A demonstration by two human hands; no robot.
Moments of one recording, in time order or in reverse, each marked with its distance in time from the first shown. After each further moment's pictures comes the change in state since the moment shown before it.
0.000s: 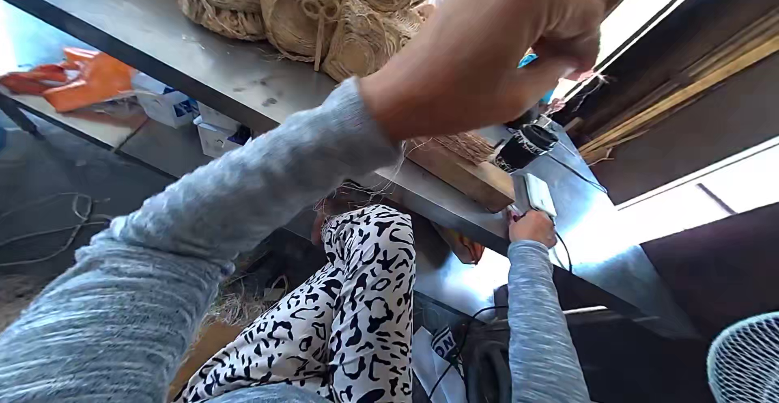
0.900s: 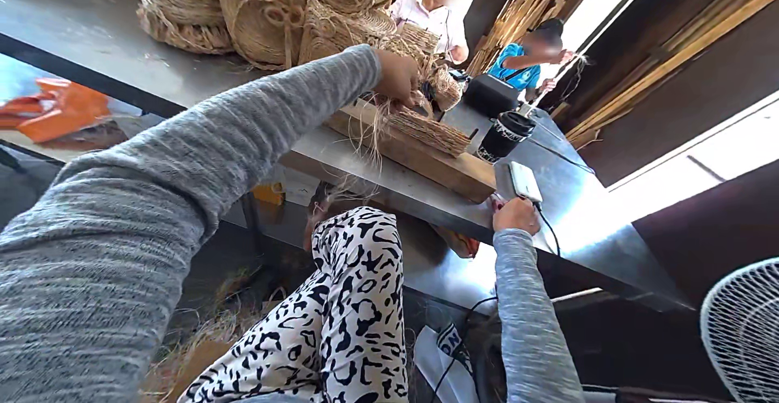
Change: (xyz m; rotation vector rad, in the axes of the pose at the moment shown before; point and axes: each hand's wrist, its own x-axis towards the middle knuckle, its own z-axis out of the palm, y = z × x) left_hand 0.021 -0.127 0.052 0.116 -0.950 -0.929; right_hand -0.005 -0.002 -0.004 0.009 -0.038 0.021
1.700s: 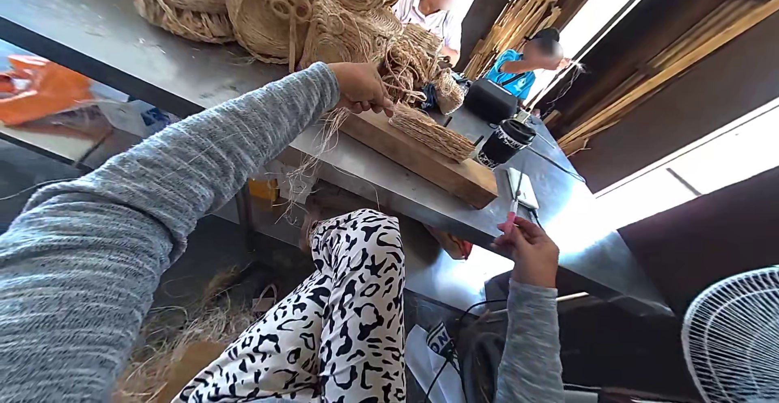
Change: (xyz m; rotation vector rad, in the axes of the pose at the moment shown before) left_hand -0.023 -0.064 0.017 -0.563 0.122 -0.154; right_hand -0.060 0.043 0.005 1.345 0.035 -0.271
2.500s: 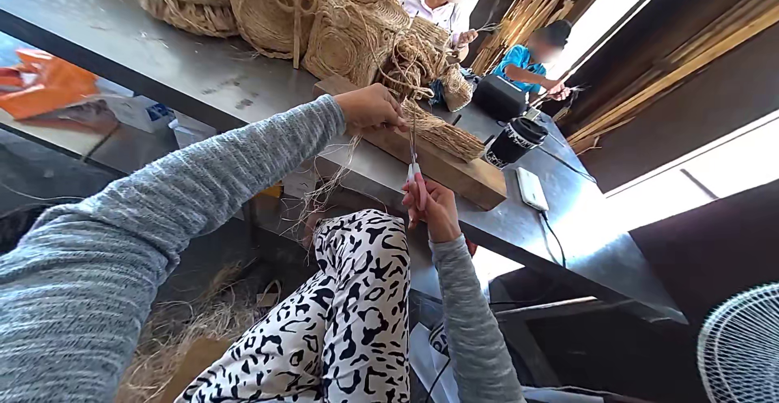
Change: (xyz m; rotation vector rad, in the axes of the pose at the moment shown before) left_hand -0.001 -0.024 0.032 -0.219 -0.033 0.133; right_hand -0.017 -0.015 0.146 0.145 -0.615 0.036
